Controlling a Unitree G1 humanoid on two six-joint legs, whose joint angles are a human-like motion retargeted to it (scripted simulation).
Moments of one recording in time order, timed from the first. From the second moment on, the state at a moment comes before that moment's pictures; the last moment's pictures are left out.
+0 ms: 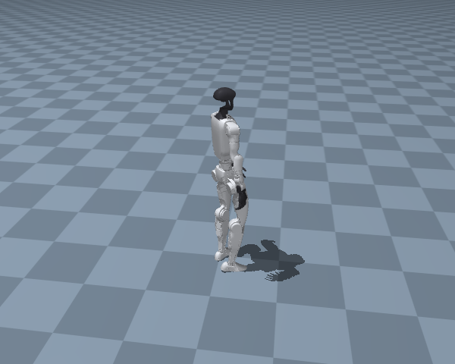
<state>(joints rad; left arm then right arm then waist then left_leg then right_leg) -0.25 0.06 0.10 1.53 0.13 -0.14 -0.17 0.04 -0.24 -0.13 1.49 -0.65 -0.12 0.12 -0.08 0.02 0.00 0.03 -0.05 0.39 0.09 -0.15 0.09 -0.01 -0.12 -0.25 0.19 0.03 0.12</state>
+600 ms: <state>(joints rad) 0.14 0.05 0.16 1.63 0.27 0.03 -0.11 0.07 -0.21 -0.04 1.63 -0.78 0.00 0.12 0.09 0.02 -0.02 0.02 0.03 0.50 0.06 -0.08 -0.01 0.01 -0.06 -0.21 0.03 -0.04 0.02</state>
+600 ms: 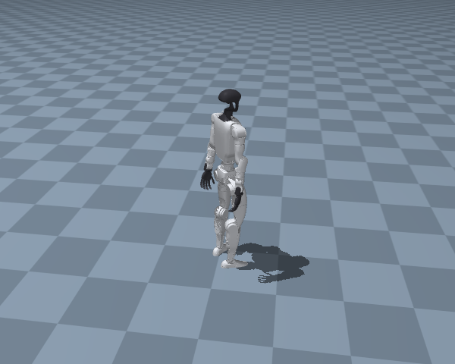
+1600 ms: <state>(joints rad) 0.43 0.18 0.32 1.58 0.45 0.02 -0.34 -0.68 -0.01 0.00 1.40 -0.35 -0.21 0.14 0.38 -0.07 0.14 -0.80 0.48 0.39 1.54 0.06 0.04 0.06 -0.17 -0.14 0.24 -0.16 -0.07</state>
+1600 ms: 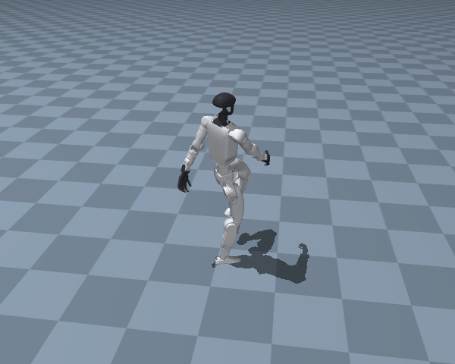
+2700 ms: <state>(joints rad) -0.83 0.07 0.07 1.15 0.00 -0.08 0.06 0.48 -0.37 -0.33 1.70 -0.47 0.09 -0.14 -0.37 0.21 0.33 -0.01 0.30 0.18 0.38 -0.23 0.09 -1.01 -0.35 -0.54 1.48 -0.07 -0.23</state>
